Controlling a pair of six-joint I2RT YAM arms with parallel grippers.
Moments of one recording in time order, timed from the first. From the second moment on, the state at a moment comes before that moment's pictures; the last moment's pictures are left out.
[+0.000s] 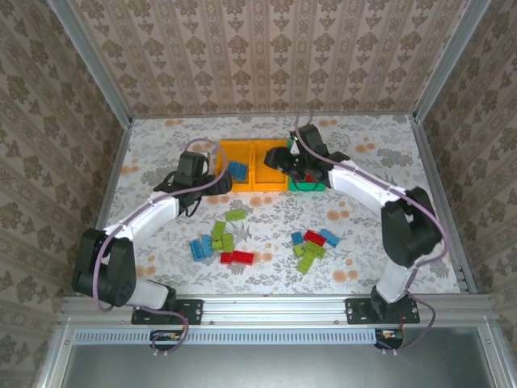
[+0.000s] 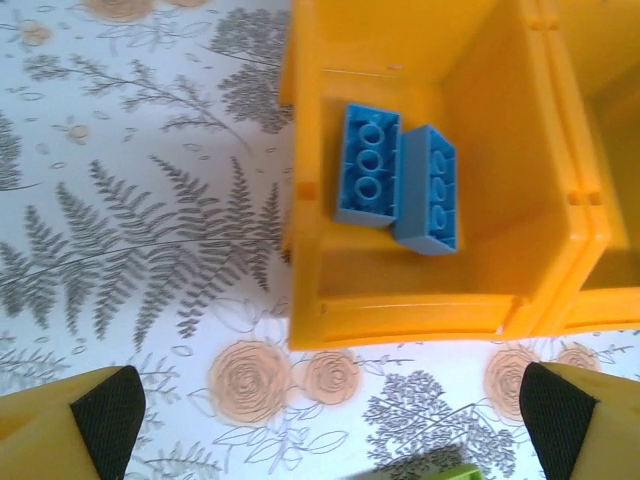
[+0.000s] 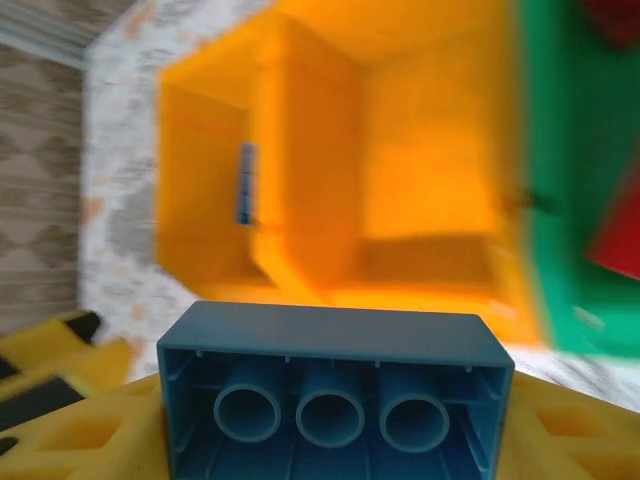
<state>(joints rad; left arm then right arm) -0.38 1.40 0.87 -0.25 -0.03 -0.35 0.48 1.80 1.37 -0.24 -0.29 0.82</state>
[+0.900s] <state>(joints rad) -0.39 1.21 0.65 -0.34 -0.04 -0.40 0.50 2.28 1.87 -0.20 -0.53 1.01</state>
